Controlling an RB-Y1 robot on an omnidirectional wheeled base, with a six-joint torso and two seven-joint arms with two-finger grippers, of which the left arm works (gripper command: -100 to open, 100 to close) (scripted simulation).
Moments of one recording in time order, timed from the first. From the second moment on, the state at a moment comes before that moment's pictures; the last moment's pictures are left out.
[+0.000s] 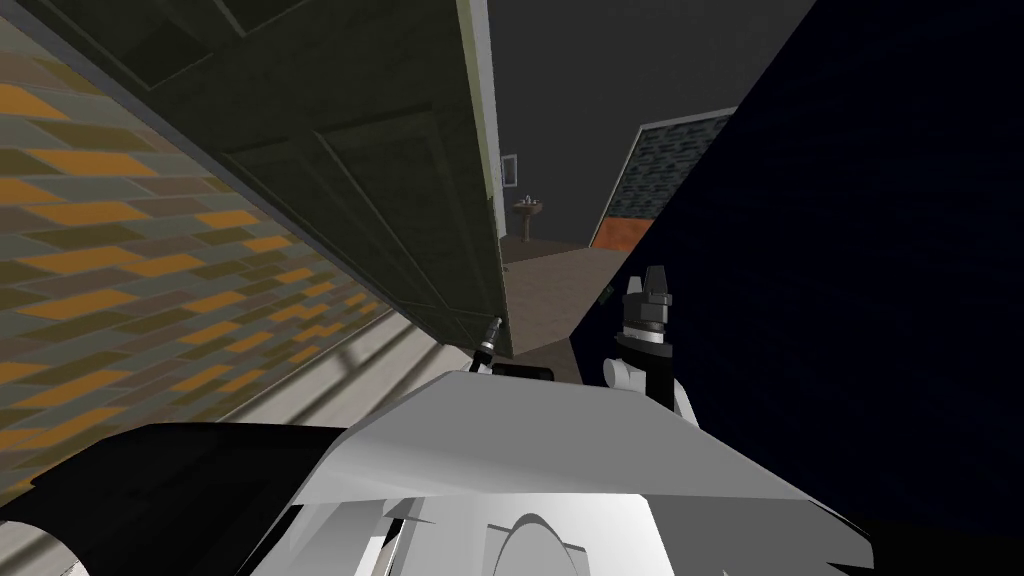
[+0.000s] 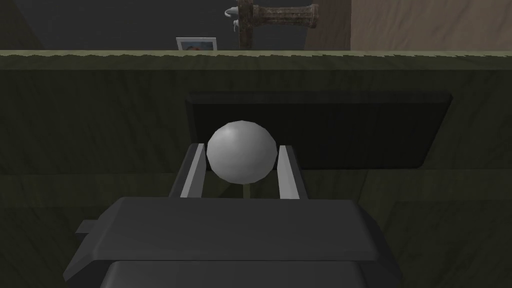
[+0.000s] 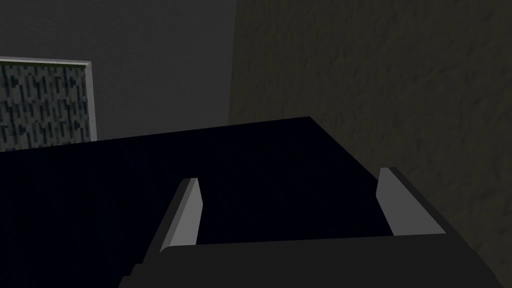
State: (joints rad) arm 0.11 0.07 -0.22 -0.91 0.03 -0.76 -0.01
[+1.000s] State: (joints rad) arm 0.12 0.05 -0.18 -0.95 0.06 -0.73 -0.02
